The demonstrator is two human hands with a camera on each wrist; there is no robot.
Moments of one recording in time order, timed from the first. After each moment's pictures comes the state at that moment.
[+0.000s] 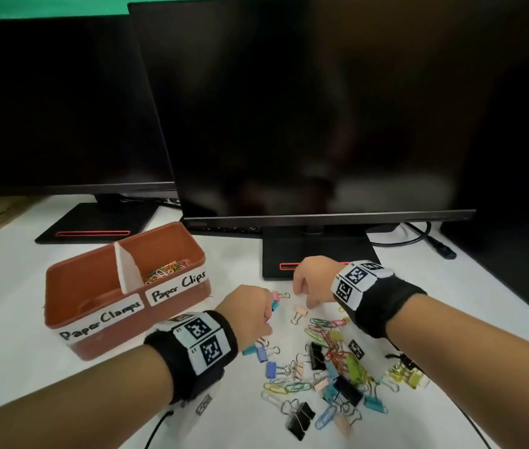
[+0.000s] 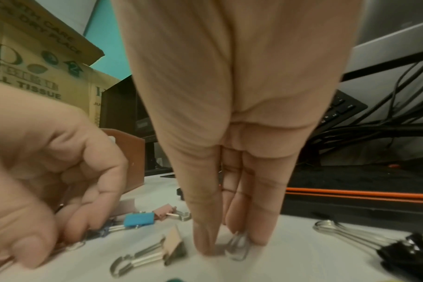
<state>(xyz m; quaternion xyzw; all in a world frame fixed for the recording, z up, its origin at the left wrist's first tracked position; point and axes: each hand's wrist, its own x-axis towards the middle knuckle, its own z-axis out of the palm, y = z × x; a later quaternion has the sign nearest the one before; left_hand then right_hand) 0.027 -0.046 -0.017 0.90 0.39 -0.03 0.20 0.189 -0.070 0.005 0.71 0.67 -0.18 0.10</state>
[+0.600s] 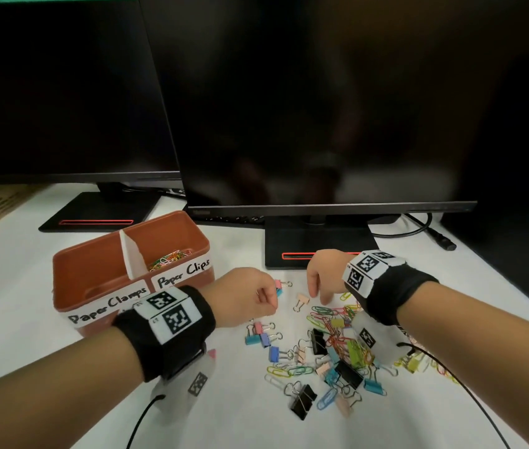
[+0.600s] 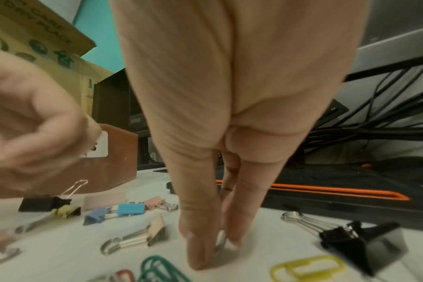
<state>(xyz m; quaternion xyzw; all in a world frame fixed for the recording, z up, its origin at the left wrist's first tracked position) 0.005 -0.046 0.010 0.91 0.30 0.00 0.29 0.200 -0.078 0.003 0.71 0.66 -0.21 0.11</state>
